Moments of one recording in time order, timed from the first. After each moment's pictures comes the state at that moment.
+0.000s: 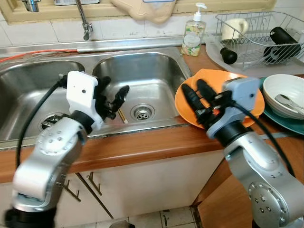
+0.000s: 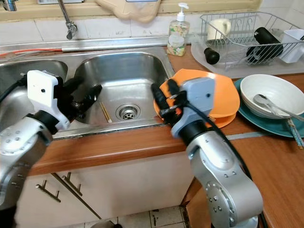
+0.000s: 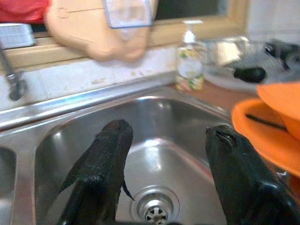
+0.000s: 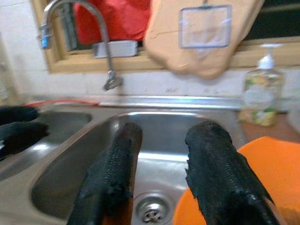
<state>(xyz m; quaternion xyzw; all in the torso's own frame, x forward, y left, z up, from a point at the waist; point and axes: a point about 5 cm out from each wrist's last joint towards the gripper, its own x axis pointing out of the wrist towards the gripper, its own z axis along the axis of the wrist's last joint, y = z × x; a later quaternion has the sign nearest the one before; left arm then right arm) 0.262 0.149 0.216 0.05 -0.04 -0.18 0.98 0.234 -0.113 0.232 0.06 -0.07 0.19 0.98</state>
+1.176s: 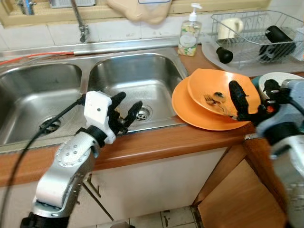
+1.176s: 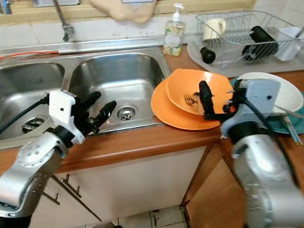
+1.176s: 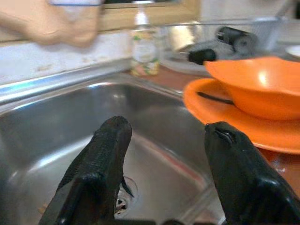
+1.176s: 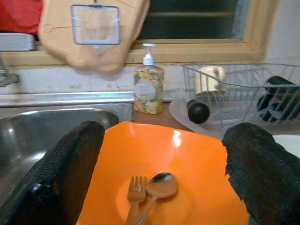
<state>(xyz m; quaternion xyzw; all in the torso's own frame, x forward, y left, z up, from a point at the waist) 0.260 0.138 0.182 0.04 -0.03 -0.27 0.96 0.230 -0.196 0.233 0.01 -0.05 0.06 1.00</state>
